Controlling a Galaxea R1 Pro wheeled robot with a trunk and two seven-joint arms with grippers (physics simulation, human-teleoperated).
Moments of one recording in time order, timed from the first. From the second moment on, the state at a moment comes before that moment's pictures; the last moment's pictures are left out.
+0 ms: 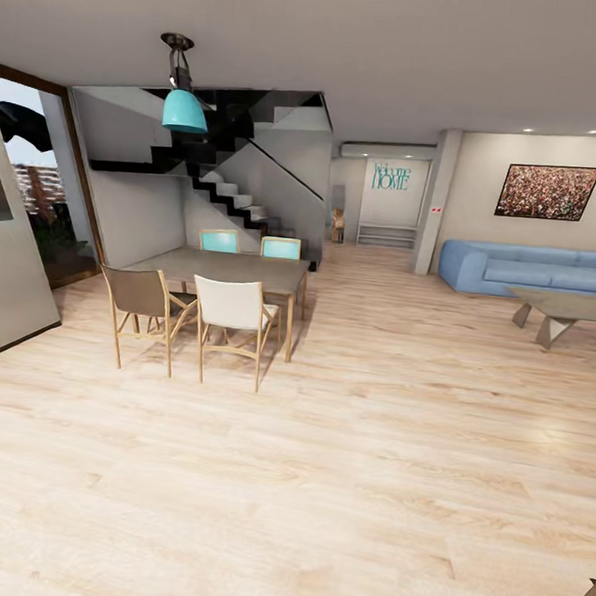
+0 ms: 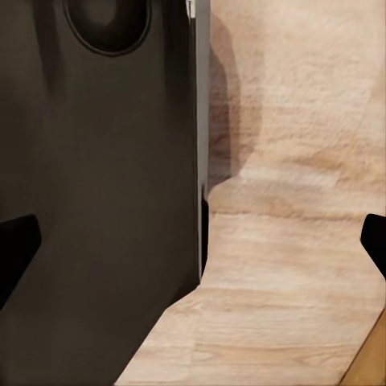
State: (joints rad) left arm 0.06 -0.08 0.00 -0.10 0.00 0.00 0.00; right arm 0.05 -0.07 0.00 0.00 -0.01 -0.03 0.00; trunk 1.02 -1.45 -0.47
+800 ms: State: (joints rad) left arm 0.06 -0.08 0.00 -0.21 0.00 0.00 0.00; right arm 0.05 -0.06 0.00 0.00 -0.01 -0.10 0.00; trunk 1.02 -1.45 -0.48
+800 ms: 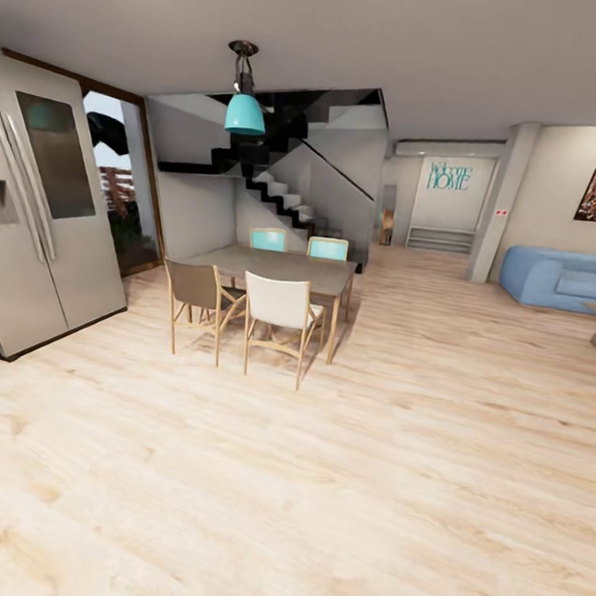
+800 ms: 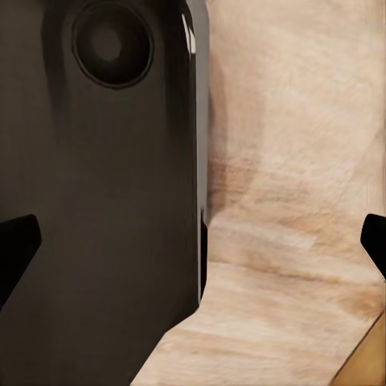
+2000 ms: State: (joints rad) left arm 0.06 -0.04 0.00 -0.27 0.00 0.00 0.00; right arm 0.05 -0.06 0.00 0.00 -0.01 -0.11 0.00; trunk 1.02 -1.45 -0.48
